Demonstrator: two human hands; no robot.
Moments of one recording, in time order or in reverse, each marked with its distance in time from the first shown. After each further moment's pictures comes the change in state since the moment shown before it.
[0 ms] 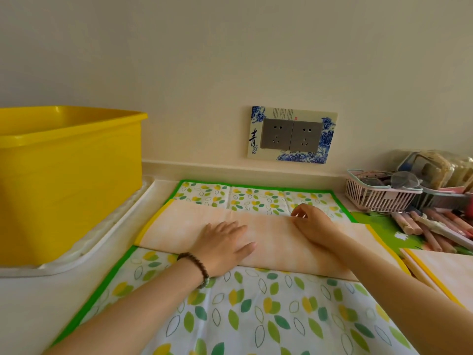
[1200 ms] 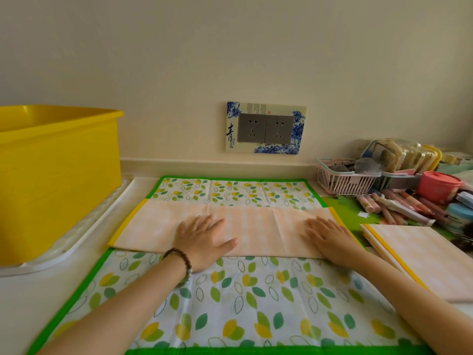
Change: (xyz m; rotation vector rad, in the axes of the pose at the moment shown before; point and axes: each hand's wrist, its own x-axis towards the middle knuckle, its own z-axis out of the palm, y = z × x) left_hand -0.010 0.002 0.016 -0.015 -0.034 -0.129; right_hand -0.103 0.044 -0.032 -0.219 -0.212 0.152
